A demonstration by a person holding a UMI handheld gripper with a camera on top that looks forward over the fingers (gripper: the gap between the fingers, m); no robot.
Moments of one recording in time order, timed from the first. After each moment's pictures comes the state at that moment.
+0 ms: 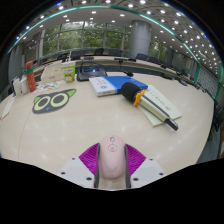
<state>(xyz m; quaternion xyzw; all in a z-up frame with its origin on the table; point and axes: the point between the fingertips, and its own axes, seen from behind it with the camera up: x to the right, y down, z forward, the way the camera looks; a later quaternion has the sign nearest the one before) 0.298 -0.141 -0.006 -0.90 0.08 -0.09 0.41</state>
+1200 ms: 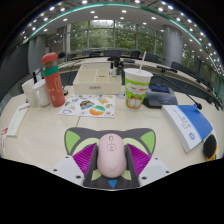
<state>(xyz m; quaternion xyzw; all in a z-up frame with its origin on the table) 0.062 0.128 -0.011 -0.91 -0.04 0.00 0.42</state>
